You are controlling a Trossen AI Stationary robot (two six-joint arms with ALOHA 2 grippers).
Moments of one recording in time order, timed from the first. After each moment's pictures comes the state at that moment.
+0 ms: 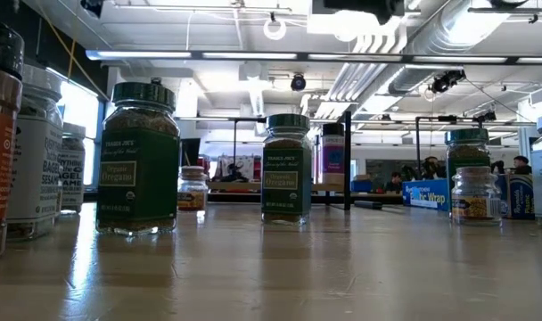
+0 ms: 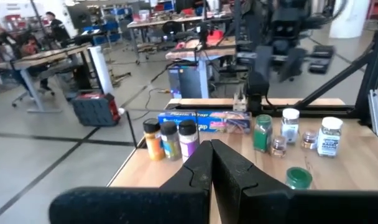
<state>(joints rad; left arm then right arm) 0.29 0.42 0.78 -0.48 0.03 0.11 0.21 1.22 0.91 0.04 0.37 0.02</state>
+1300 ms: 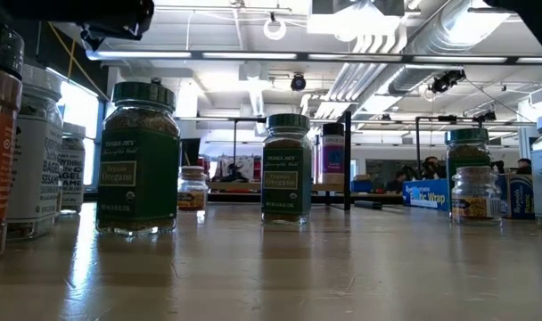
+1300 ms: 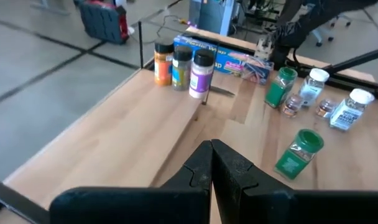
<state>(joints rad) 0.29 0.53 0.78 -0.64 -0.06 -0.14 0.32 2.42 2.25 -0.55 -0.15 -0.17</state>
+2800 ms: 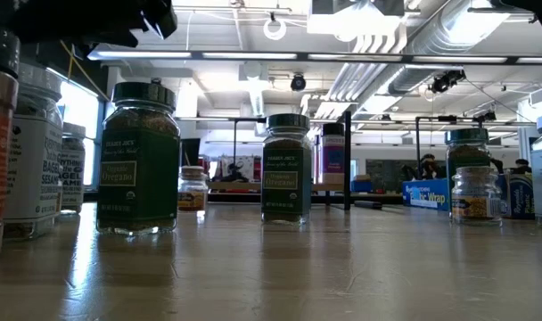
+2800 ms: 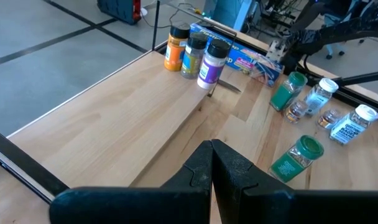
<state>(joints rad) 0.29 0.53 0.78 -0.68 -0.10 -0.28 0.42 2.50 2.35 -0.61 0.18 0.16</state>
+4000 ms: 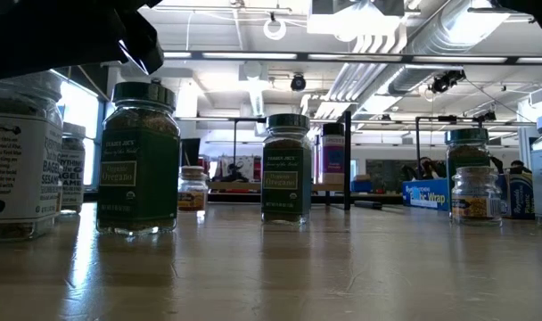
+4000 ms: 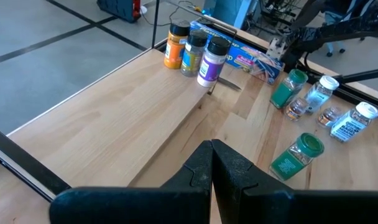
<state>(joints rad) 0.29 0.53 0.78 -0.69 -0.10 -0.28 0.42 2.53 2.30 -0.53 0.10 0.18</state>
